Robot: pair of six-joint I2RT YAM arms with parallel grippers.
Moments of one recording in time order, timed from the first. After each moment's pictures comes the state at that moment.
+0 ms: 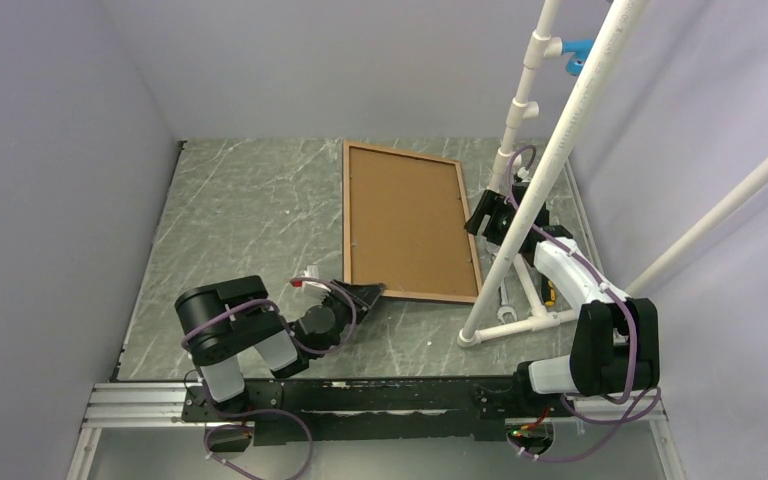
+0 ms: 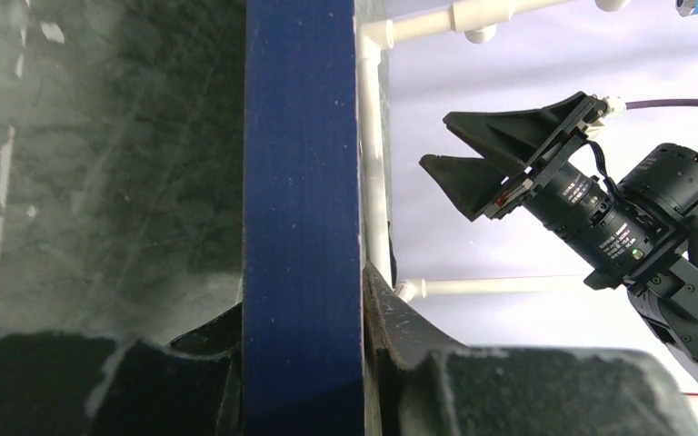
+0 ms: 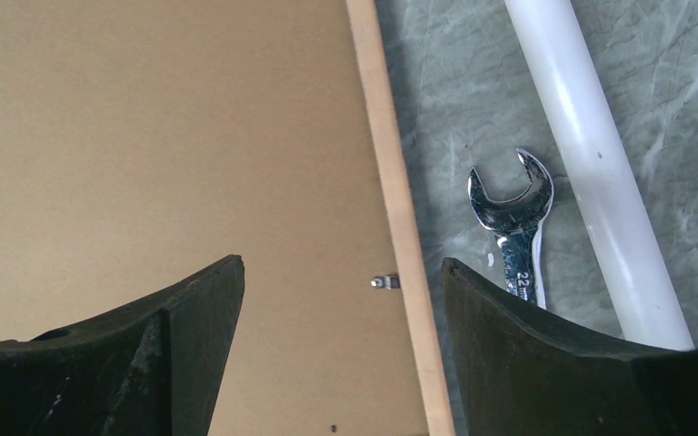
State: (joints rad) left arm -1.06 1.72 0.21 1.40 -0.52 -1.38; right arm 0.09 1.36 0.86 -0.23 -0.10 0.47
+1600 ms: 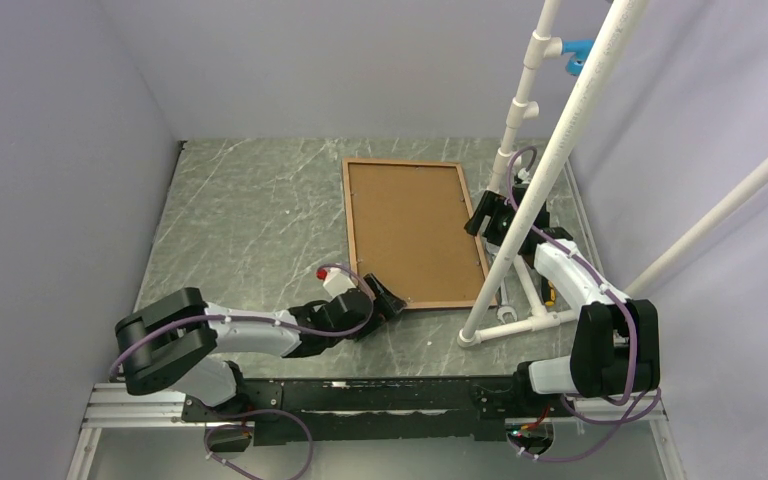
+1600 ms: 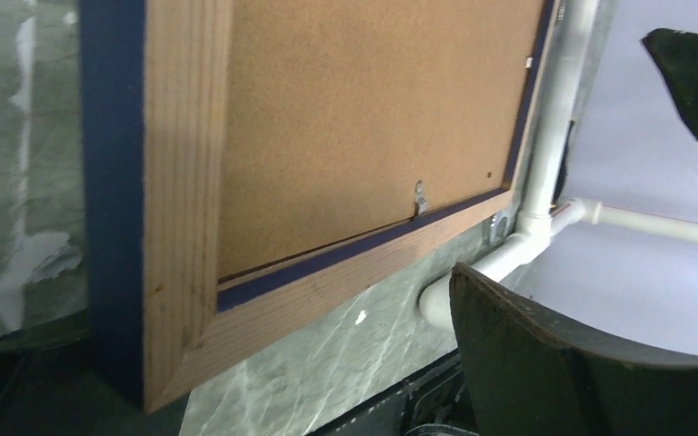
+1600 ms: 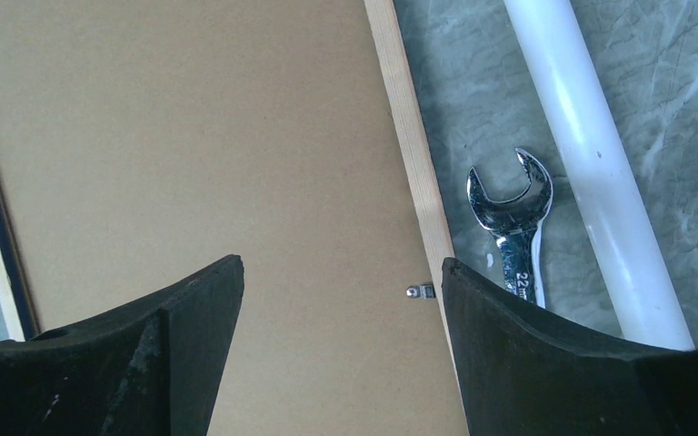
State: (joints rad) left arm -1.12 1.46 0.51 0.32 -0.36 -1.47; right arm 0.09 1.36 0.85 -0.22 -0.11 0.47
